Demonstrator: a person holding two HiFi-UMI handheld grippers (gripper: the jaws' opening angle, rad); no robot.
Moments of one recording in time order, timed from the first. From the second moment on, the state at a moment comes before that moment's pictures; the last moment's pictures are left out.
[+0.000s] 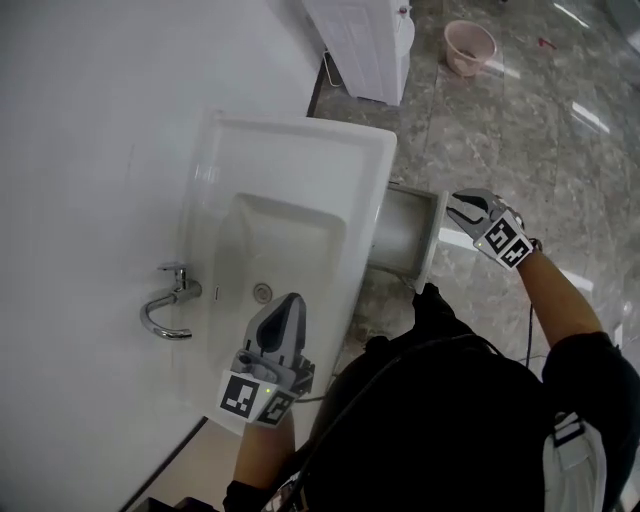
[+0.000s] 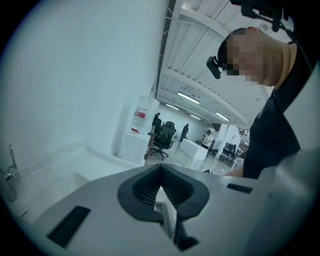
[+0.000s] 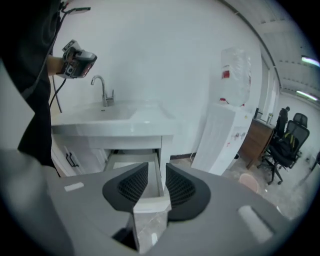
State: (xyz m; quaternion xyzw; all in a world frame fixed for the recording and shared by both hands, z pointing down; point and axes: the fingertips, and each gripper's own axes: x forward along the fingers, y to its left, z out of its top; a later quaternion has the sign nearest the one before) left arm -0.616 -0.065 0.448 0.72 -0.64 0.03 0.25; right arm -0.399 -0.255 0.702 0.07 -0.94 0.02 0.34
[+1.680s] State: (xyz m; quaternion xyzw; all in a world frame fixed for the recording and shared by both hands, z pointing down) left arm -0.770 0.412 0.319 0.31 -0.94 -0.13 0.08; right arm -0.822 0.150 0.329 -0.39 -0.92 0.00 0.11
